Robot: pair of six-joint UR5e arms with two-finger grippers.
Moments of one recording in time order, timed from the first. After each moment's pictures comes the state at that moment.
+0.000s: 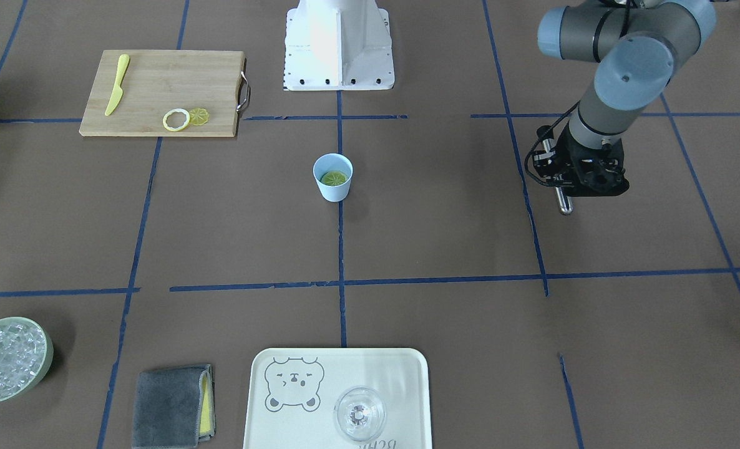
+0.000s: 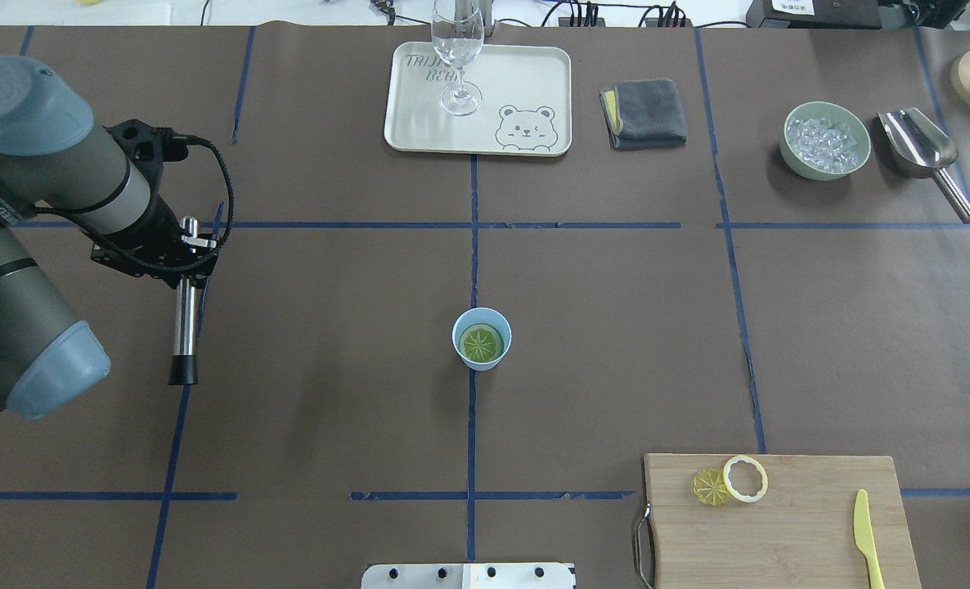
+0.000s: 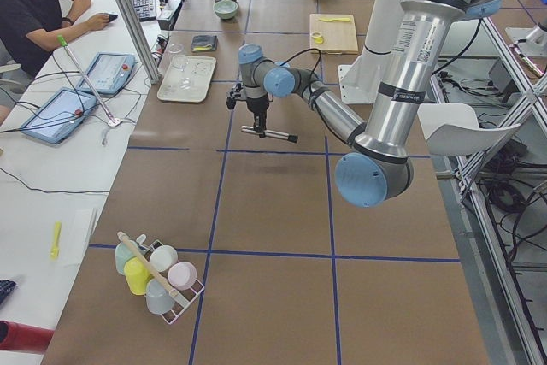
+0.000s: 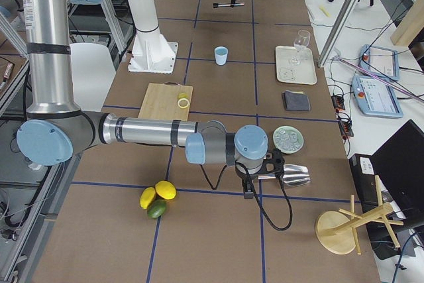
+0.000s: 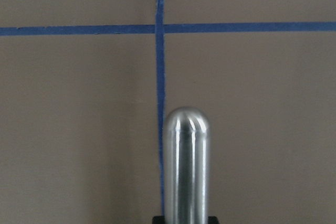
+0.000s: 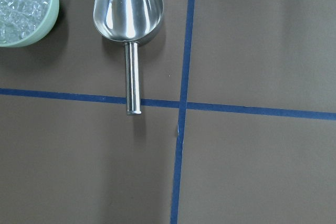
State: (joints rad) left arm -0.85 -1.83 -1.88 -1.37 -2.10 -0.67; right arm 1.61 -1.56 1.56 -1.48 2.43 -0.04
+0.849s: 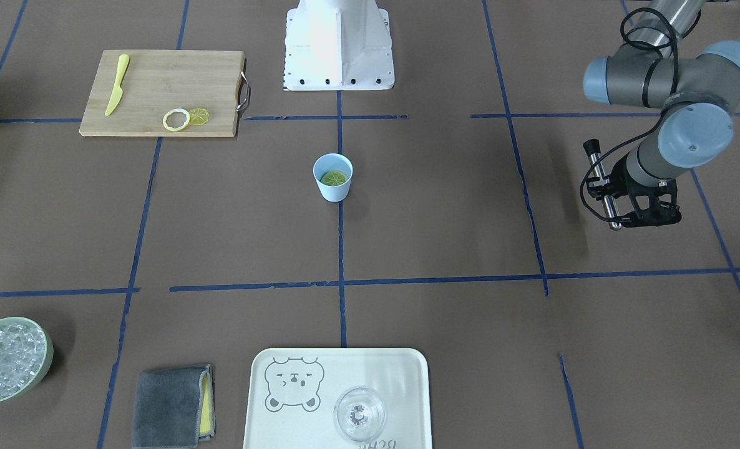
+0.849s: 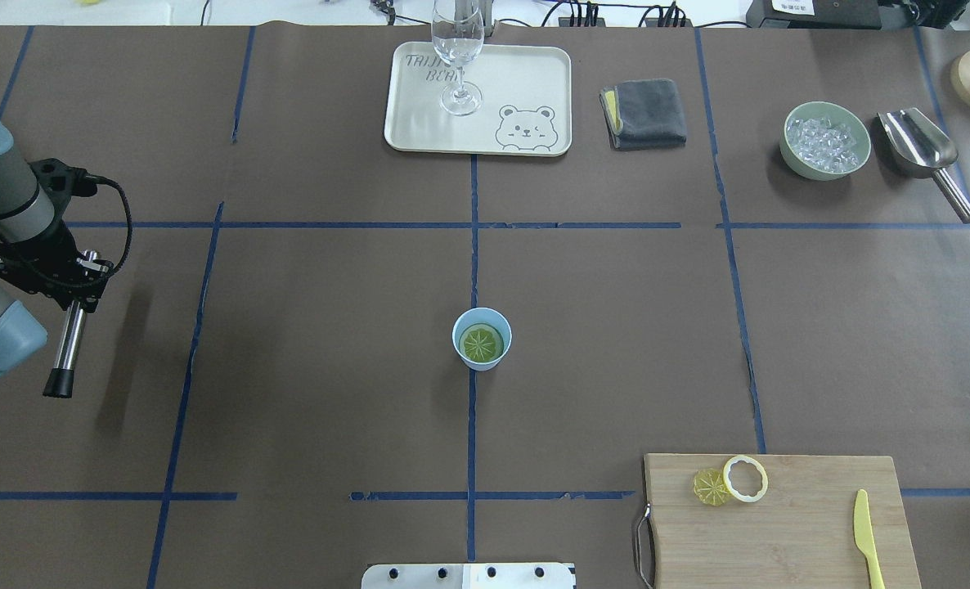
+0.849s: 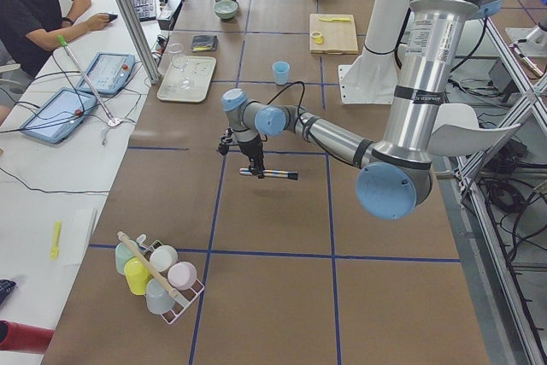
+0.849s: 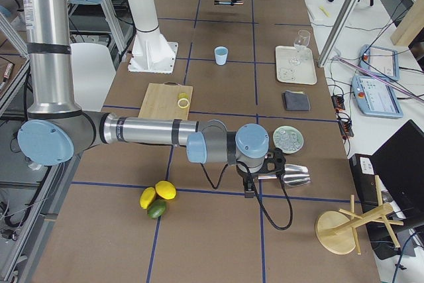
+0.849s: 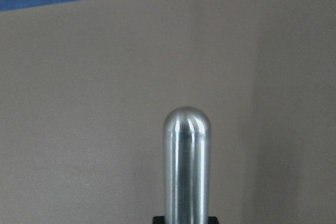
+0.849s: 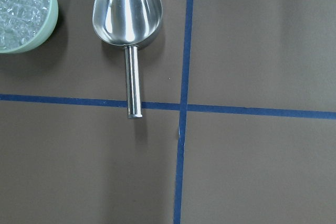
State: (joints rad) left arm -0.93 -1.76 -1.67 -1.51 -2.19 -0.65; right arm 1.61 -1.56 1.56 -1.48 2.43 -0.01
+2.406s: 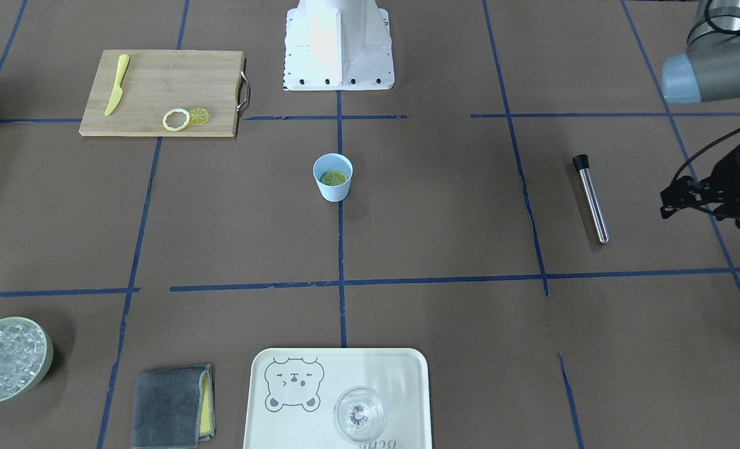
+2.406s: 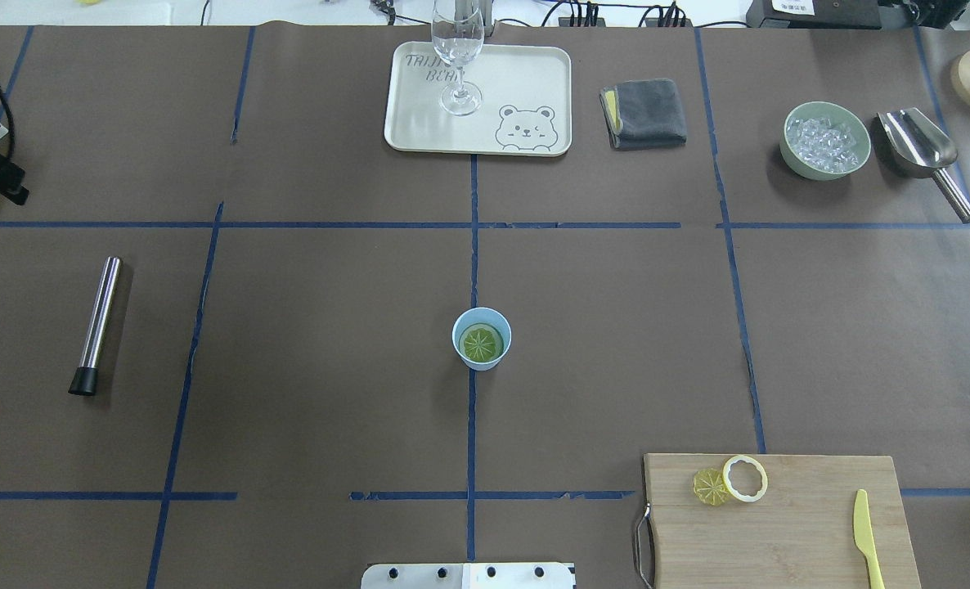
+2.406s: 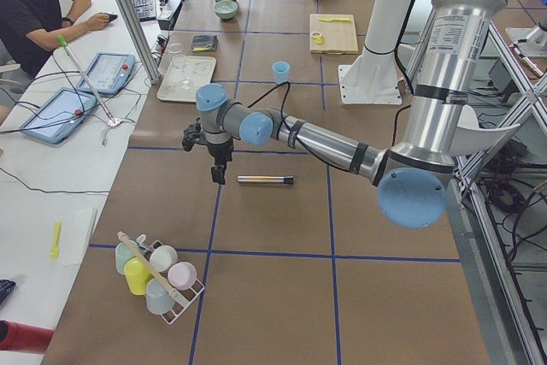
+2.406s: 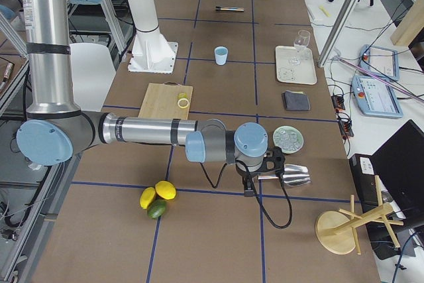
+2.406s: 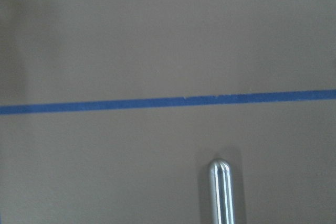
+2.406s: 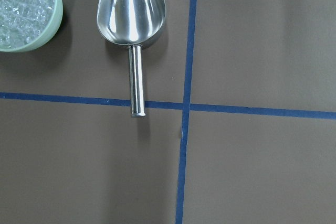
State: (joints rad) left arm -1.27 -1.75 -1.70 -1.62 -2.25 -0.31; right arm 1.61 -1.56 1.56 -1.49 2.43 -0.02
